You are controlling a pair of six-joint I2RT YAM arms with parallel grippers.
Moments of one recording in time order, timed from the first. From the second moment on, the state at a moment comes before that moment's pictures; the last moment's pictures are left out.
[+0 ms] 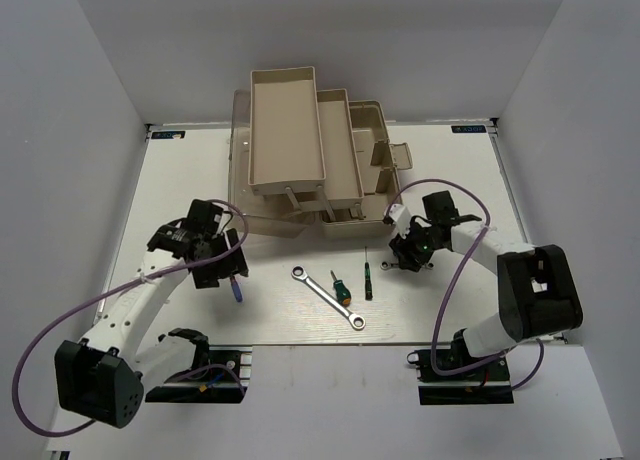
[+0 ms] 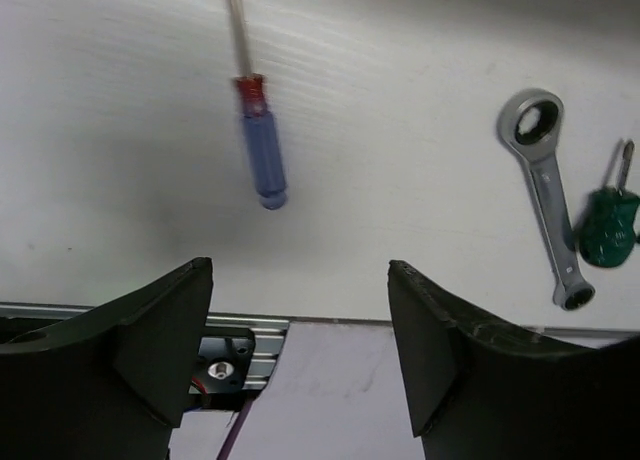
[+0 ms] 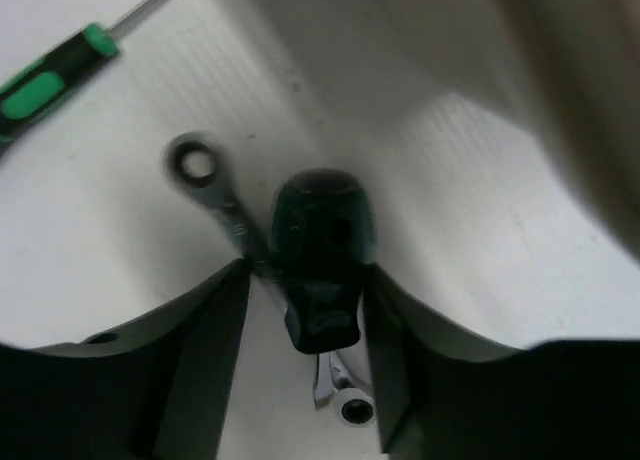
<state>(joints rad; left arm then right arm) -0.27 1.04 0.84 -1.01 0.01 -0.58 0.25 1.49 0.74 -0.43 -0.42 -0.71</state>
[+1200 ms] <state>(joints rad) -1.01 1.83 1.38 -0.74 -0.04 -0.51 0.19 1.32 1.17 -0.65 -0.47 -0.21</state>
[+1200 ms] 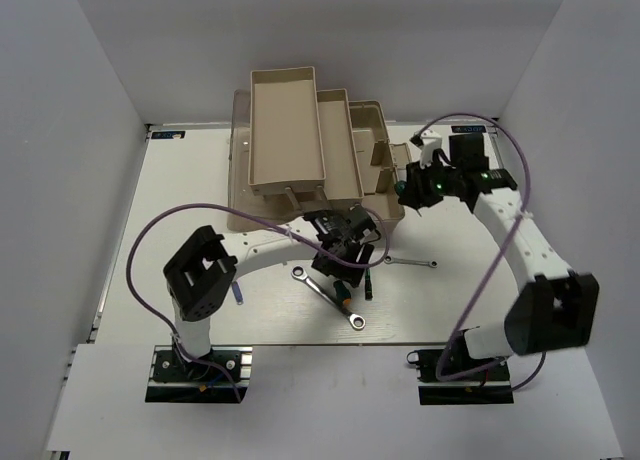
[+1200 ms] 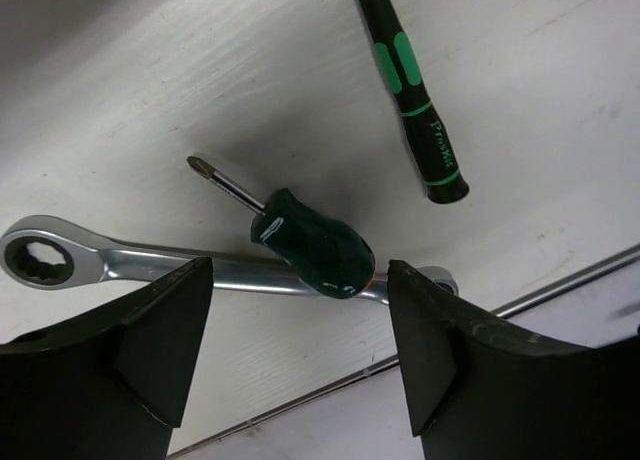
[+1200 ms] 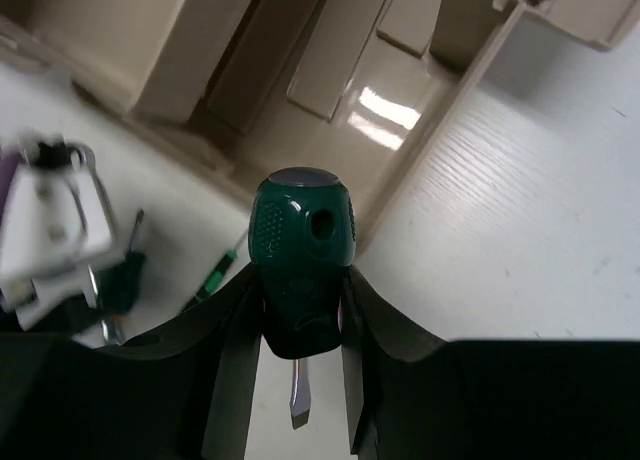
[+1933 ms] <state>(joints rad) -1.05 1.99 1.41 -0.79 -0.06 -0.61 0.24 1.74 1.45 -0.58 -0.54 -0.07</state>
